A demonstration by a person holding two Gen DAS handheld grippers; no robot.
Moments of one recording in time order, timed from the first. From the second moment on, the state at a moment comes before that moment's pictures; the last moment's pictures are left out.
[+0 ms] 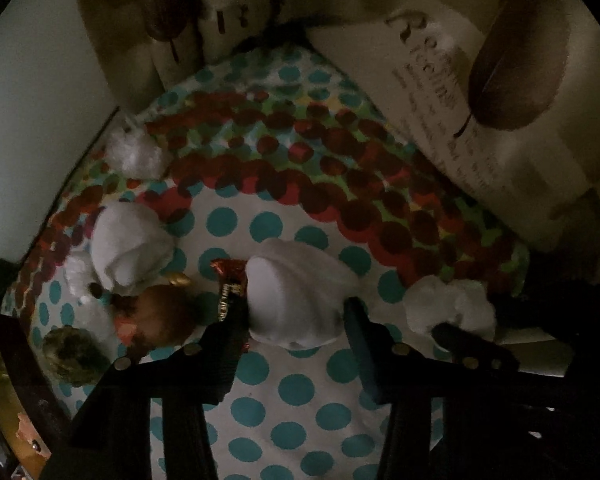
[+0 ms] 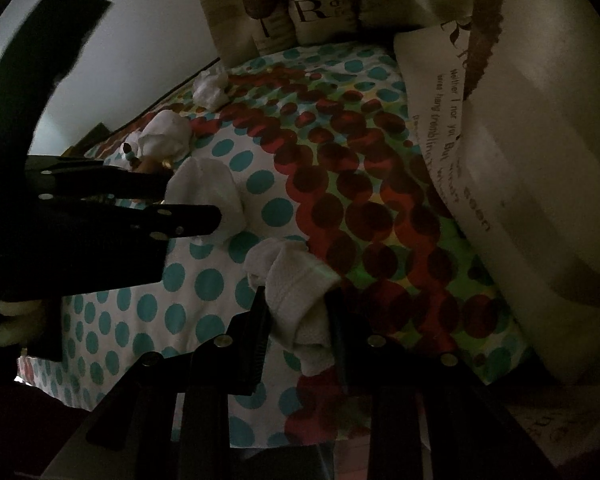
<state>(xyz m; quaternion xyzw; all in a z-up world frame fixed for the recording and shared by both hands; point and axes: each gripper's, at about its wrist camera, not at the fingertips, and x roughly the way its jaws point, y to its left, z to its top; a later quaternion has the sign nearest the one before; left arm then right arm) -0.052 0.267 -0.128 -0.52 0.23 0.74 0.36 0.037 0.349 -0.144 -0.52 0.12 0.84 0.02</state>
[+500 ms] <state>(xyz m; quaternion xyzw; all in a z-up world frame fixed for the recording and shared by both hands) -0.048 0.182 -0.061 -0.49 0.15 0.80 0.31 0.027 0.320 -0.127 -0.51 0.09 0.85 -0.01</state>
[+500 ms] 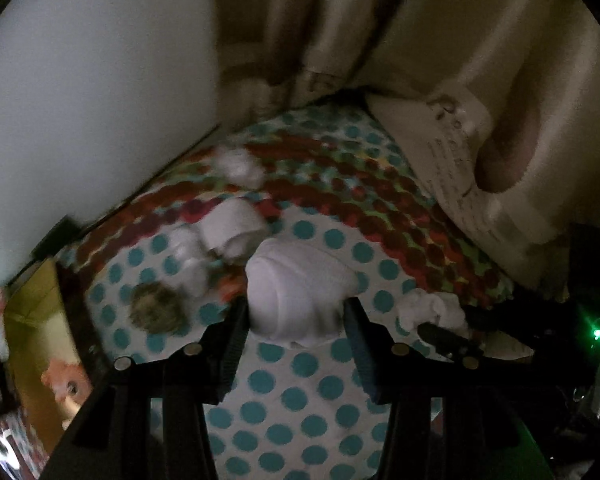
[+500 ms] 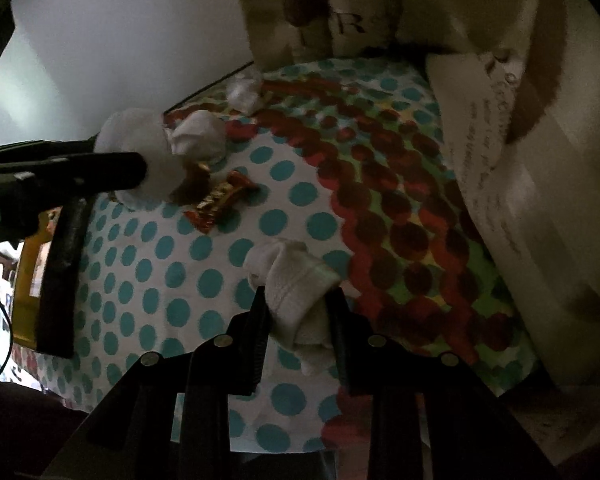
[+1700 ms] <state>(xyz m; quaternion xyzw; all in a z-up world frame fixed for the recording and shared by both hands) -0.020 -0.079 -0.088 -0.55 0.00 0.84 0.05 0.002 0.133 -0.035 -0.43 -0.05 0.88 -0.22</state>
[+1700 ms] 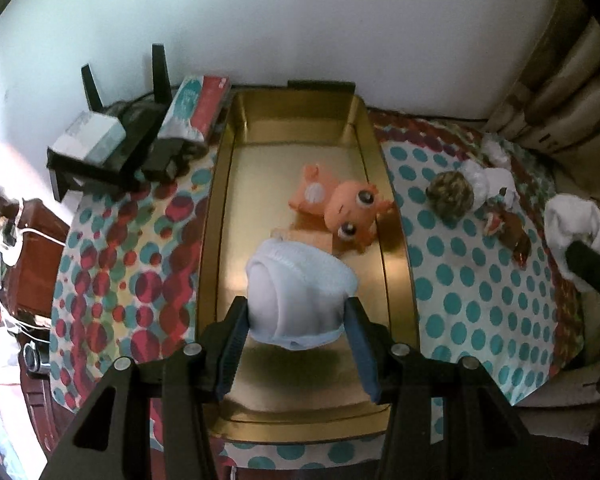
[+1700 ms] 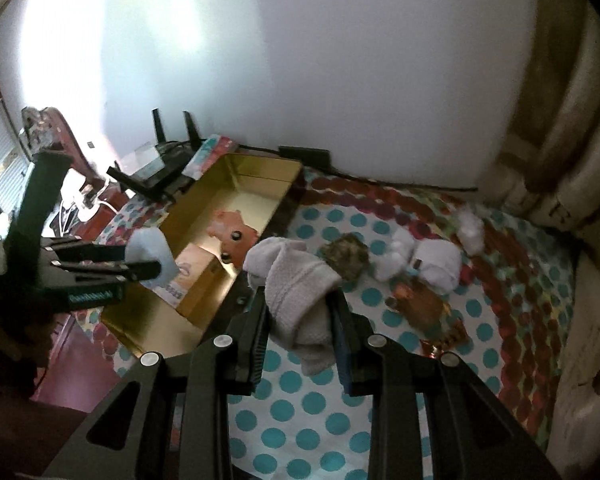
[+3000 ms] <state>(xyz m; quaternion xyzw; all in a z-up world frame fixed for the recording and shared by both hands) -0.008 -0.084 -0.106 -0.56 -0.01 0.82 0.08 0.017 0.096 -0.044 -0.44 -0.08 0.86 -0.25</state>
